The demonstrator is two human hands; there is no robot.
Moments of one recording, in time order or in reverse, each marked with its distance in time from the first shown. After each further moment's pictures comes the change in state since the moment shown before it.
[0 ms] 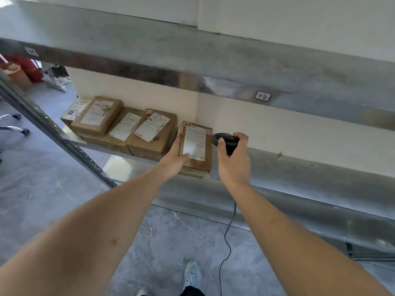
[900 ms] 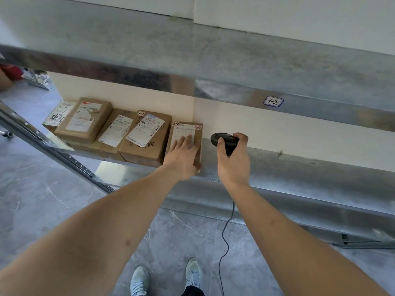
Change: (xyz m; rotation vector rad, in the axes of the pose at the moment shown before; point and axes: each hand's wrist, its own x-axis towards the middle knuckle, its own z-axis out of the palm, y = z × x) left_hand 0.052 0.014 0.016 1.089 0.007 0.356; right_hand 0.029 0.006 0.024 -0.017 0.052 0.067
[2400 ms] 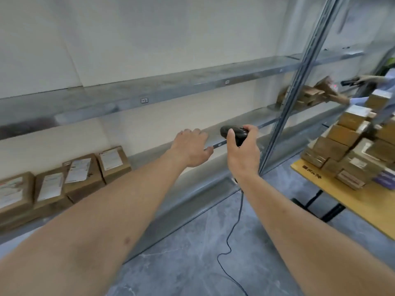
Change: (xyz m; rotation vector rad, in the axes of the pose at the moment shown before) left_hand -0.272 0.209 -0.097 0.272 0.249 0.838; right_hand -0.336 -0.032 -0.219 0.080 0.846 0.097
